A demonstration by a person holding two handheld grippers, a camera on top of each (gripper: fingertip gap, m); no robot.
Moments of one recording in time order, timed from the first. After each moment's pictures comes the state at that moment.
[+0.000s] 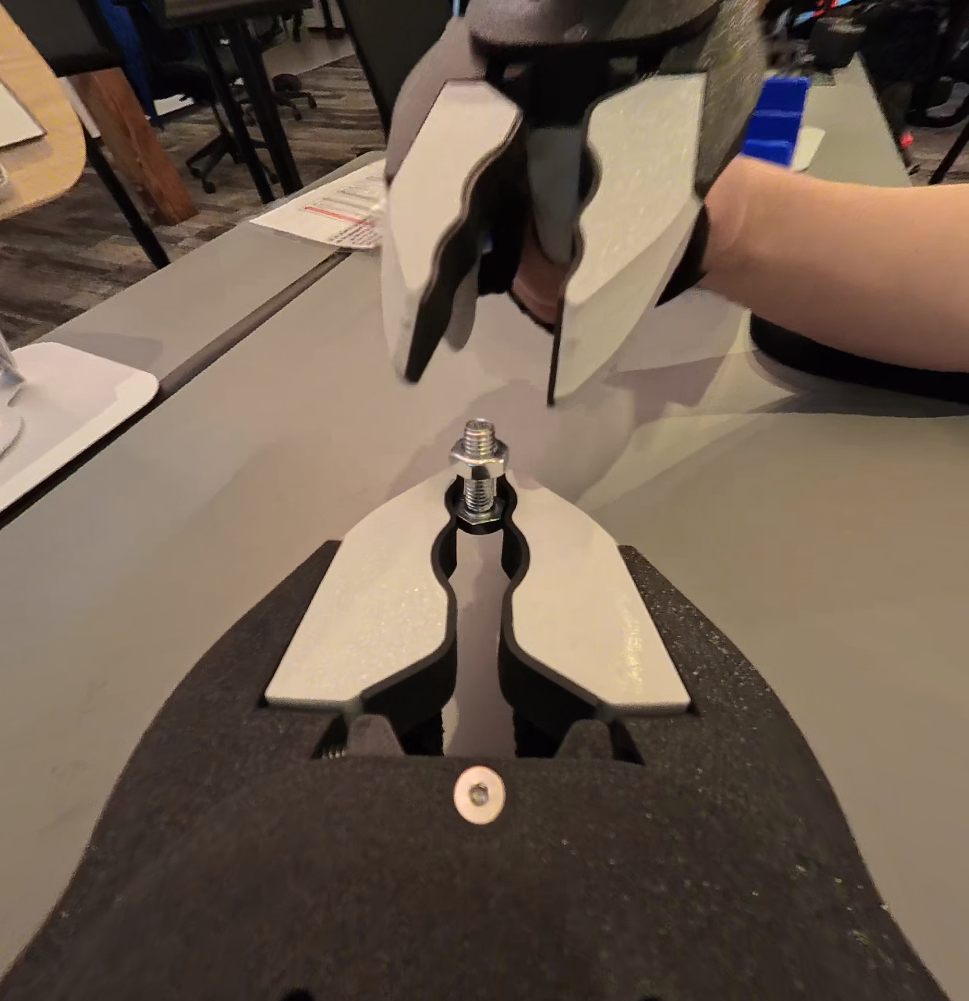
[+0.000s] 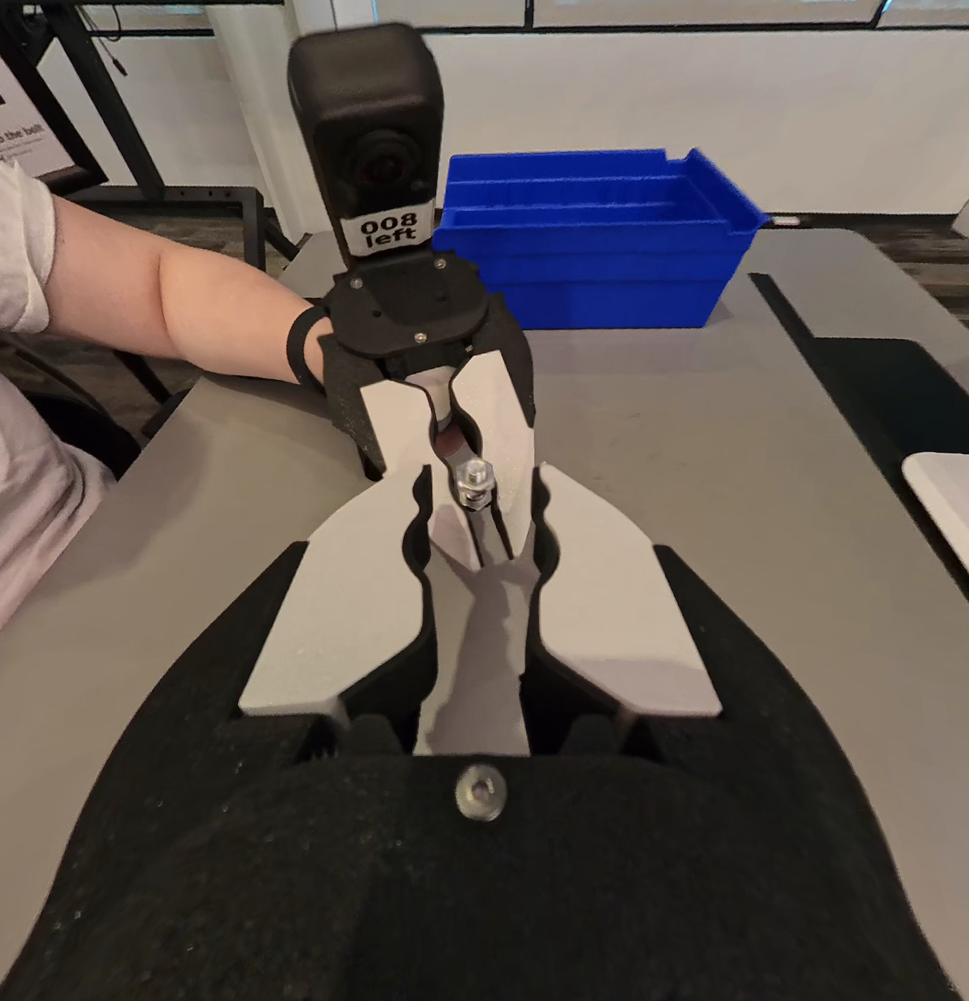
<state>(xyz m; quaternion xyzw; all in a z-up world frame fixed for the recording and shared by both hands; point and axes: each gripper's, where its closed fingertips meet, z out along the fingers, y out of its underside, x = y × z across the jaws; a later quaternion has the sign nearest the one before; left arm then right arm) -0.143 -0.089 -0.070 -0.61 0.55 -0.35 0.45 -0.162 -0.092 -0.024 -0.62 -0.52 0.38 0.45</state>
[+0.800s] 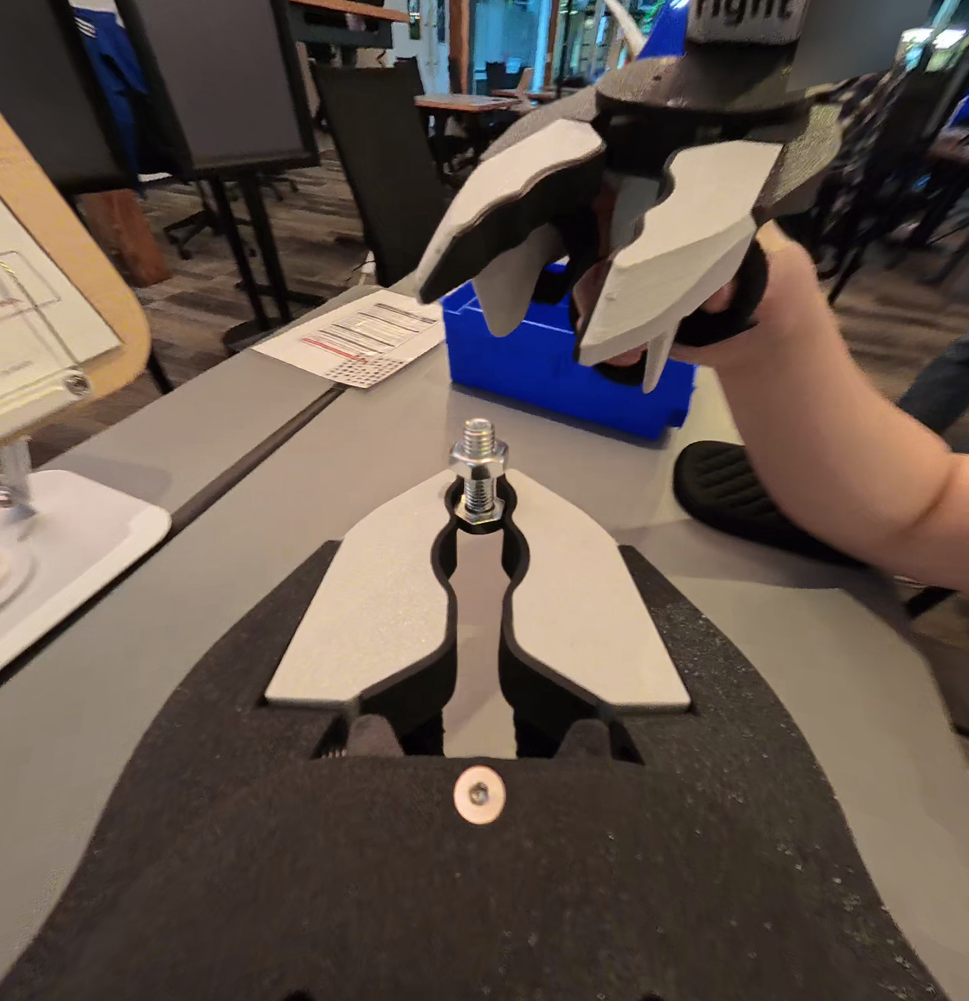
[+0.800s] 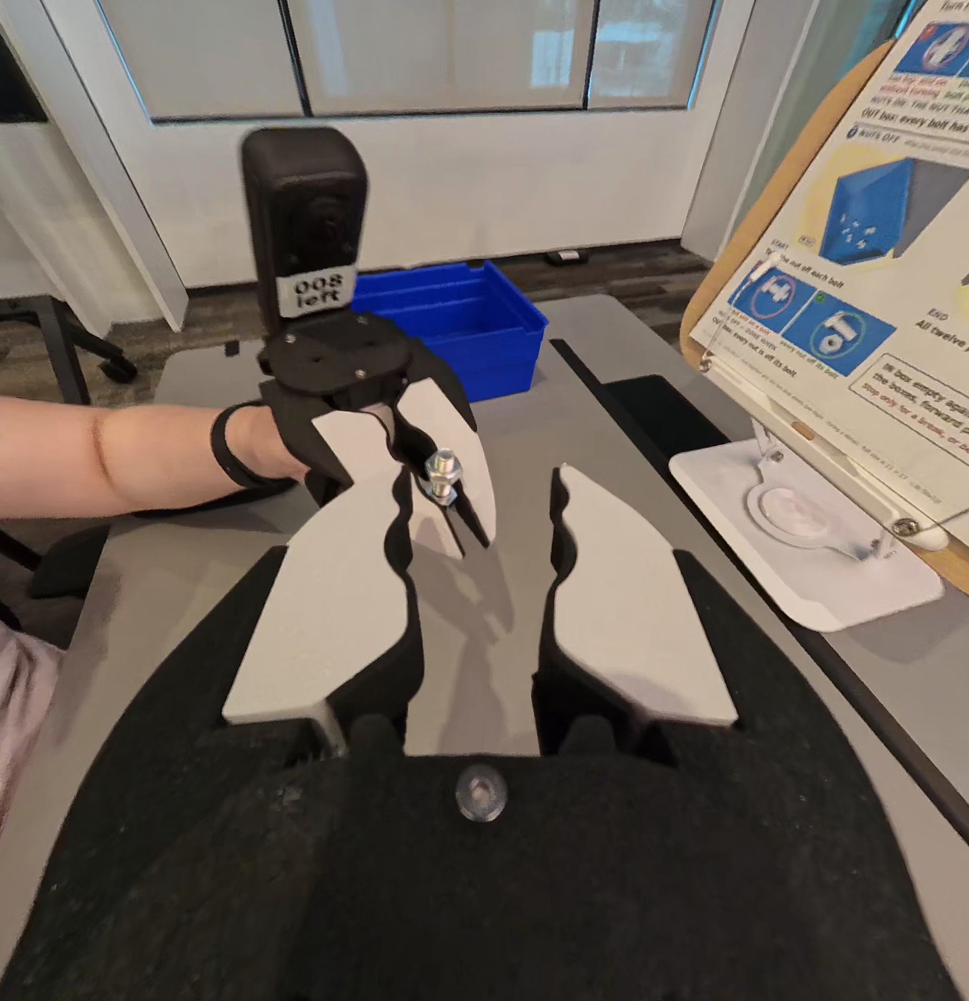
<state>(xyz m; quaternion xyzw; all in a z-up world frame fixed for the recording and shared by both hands) -0.113 -0.080 0.032 -0.59 0.51 -0.44 0.45 -0.116 -0.076 0.081 -0.69 -0.39 0.30 0.54</state>
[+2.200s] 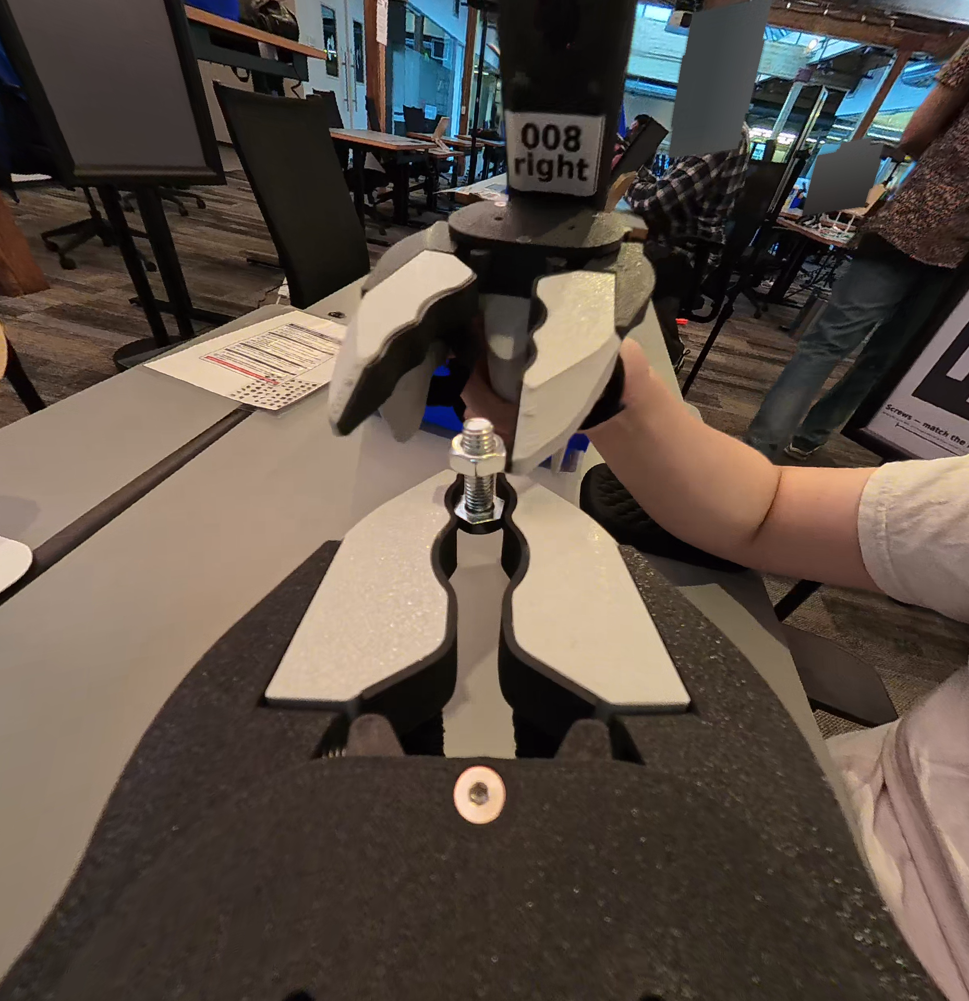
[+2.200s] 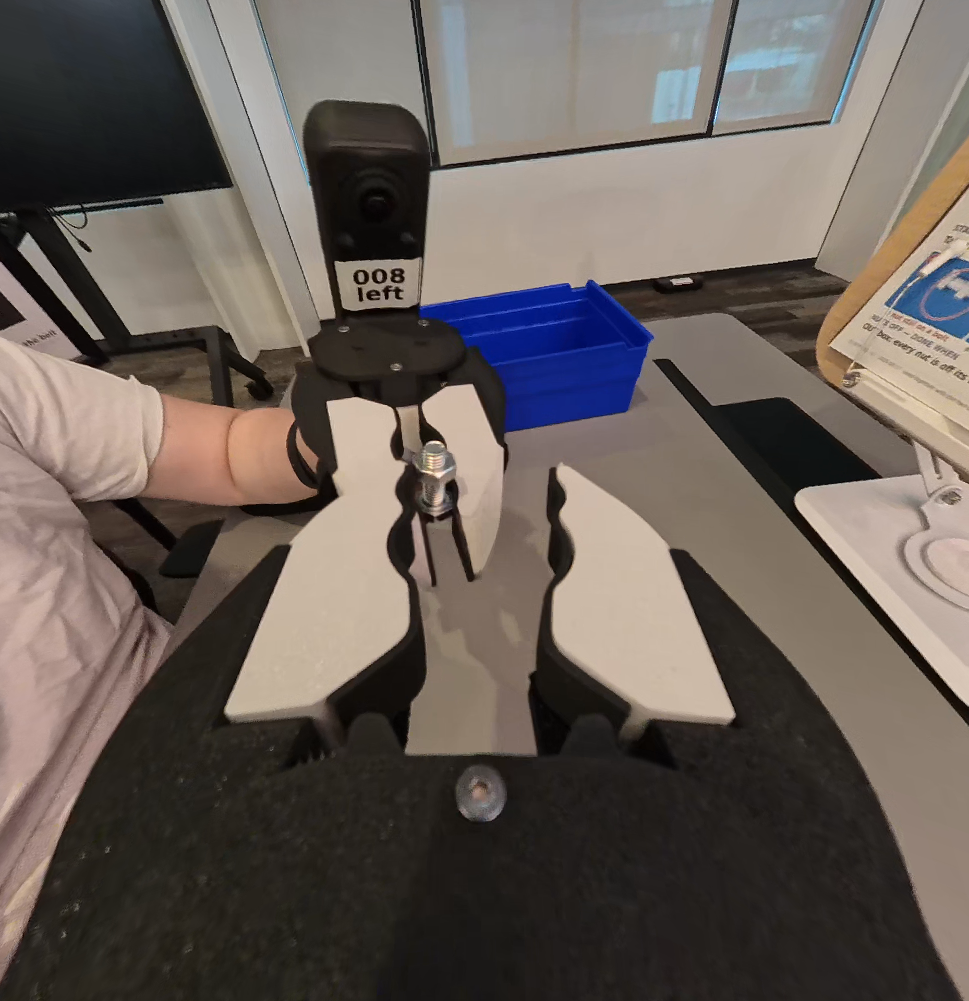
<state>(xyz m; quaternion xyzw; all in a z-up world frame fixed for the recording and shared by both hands) -0.116 -0.122 0.045 -0.56 0.51 -0.51 0.41 -0.145 -0.097 0.067 -0.64 -0.42 0.39 0.51</state>
